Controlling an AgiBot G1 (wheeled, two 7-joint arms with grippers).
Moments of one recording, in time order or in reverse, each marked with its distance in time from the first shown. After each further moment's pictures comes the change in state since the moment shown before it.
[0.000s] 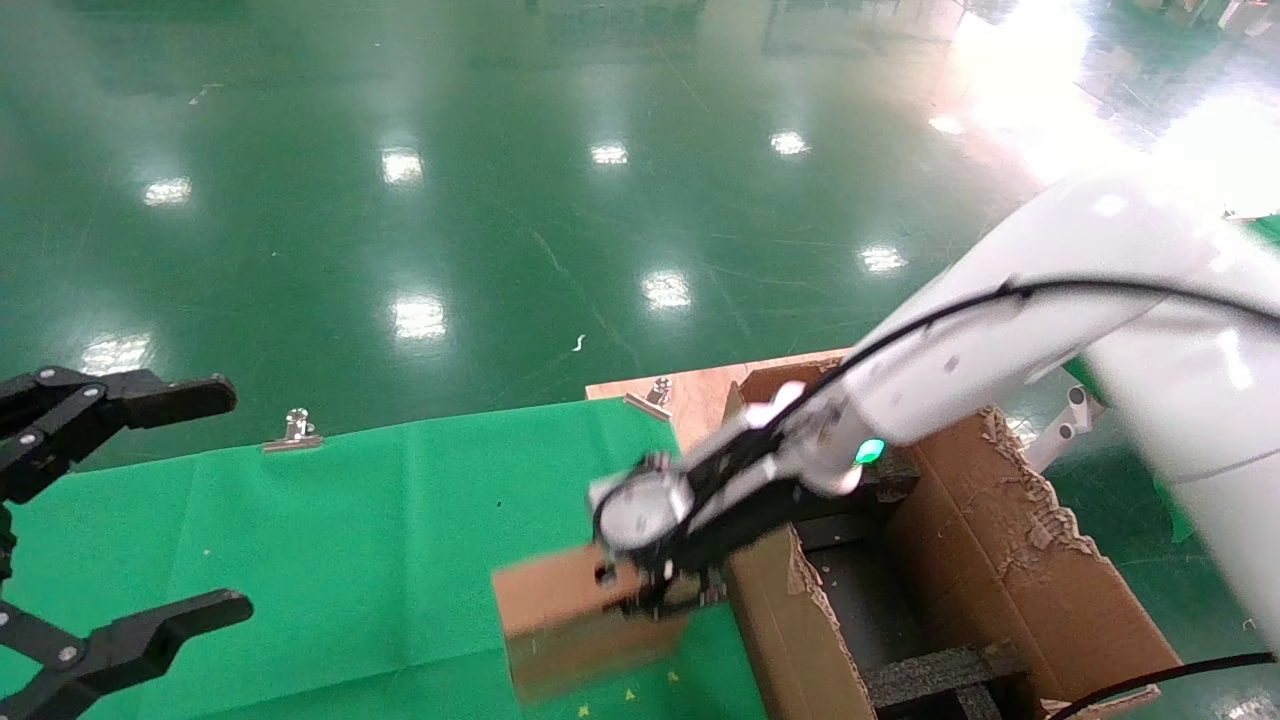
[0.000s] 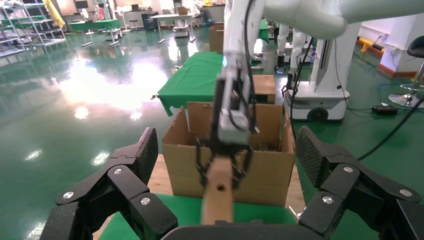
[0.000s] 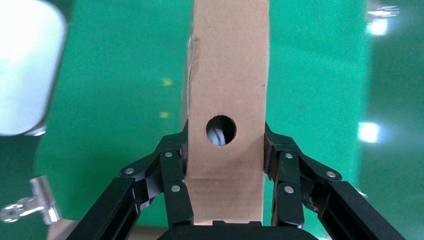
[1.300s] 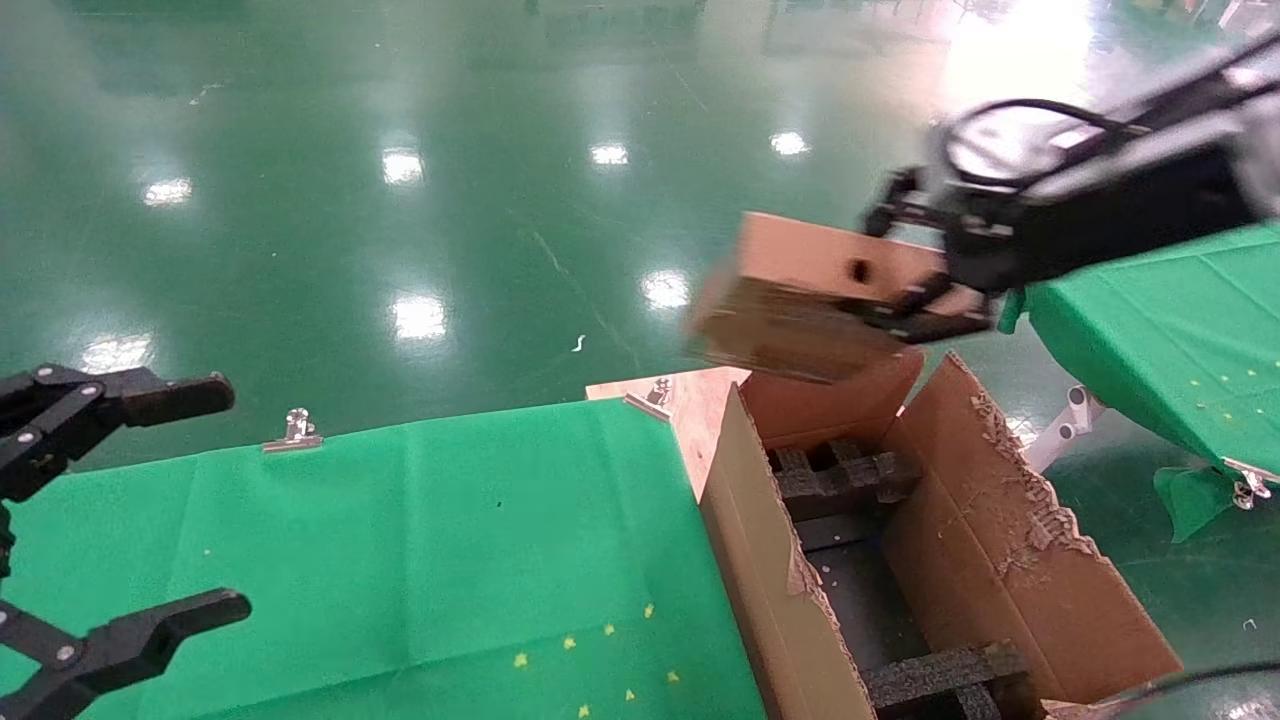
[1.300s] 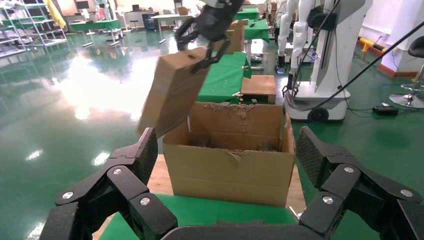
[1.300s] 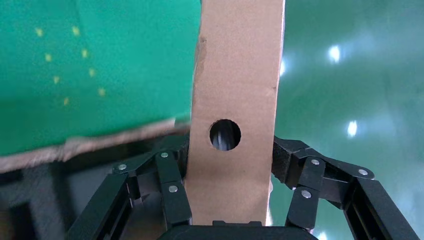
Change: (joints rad) left arm 0.000 0.000 0.000 0.000 0.000 0.000 0.000; right arm 0.521 0.350 -0.249 -0.275 0.182 -0.030 -0.086
